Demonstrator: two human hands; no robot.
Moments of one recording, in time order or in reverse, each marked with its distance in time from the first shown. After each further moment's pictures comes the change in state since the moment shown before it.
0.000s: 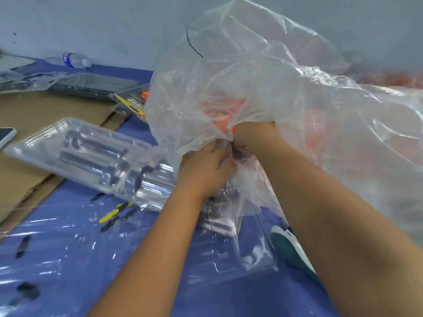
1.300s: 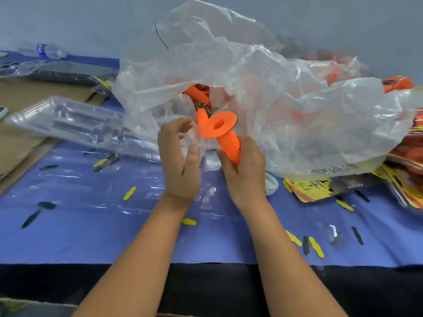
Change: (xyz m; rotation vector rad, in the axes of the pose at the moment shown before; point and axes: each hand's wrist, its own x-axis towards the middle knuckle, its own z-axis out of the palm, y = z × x) left_hand -0.142 0.087 -0.010 -0.740 0.732 0.318; right_hand -0.246 0.001 0.089 0.930 0.885 0.052
